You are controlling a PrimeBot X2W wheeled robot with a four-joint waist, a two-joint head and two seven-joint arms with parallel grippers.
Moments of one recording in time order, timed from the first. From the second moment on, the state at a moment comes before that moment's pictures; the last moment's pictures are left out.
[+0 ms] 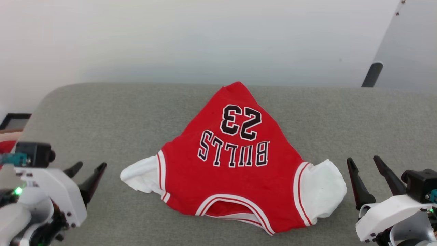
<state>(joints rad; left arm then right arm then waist) -0.56 1.05 -0.96 0.07 -1.38 0.19 0.01 -0.04 -0.09 -0.03 -0.09 0.22 0.13 0.19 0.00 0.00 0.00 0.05</state>
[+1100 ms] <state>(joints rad) -0.29 1.06 -0.90 -0.12 -1.44 0.30 -0.25 -0.02 -0.07 -0.19 0.18 0.19 0.13 0.53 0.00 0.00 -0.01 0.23</state>
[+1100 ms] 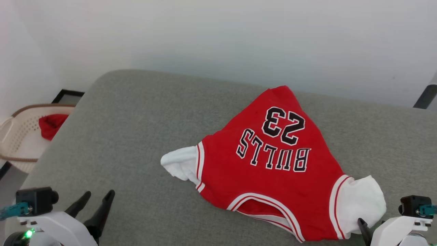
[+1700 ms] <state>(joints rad) -0.23 0.98 -0.77 -0.08 -1.35 0.30 -0.26 -0.16 -0.08 -0.21 0.38 0.16 0.13 0.48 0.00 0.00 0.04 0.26</state>
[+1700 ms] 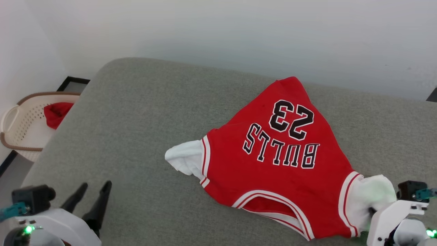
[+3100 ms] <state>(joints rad) 0.12 0.60 -0.28 0.05 -0.74 0.07 -0.26 -0.25 -0.31 -0.18 0.59 0.18 0.13 0.39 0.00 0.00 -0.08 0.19</state>
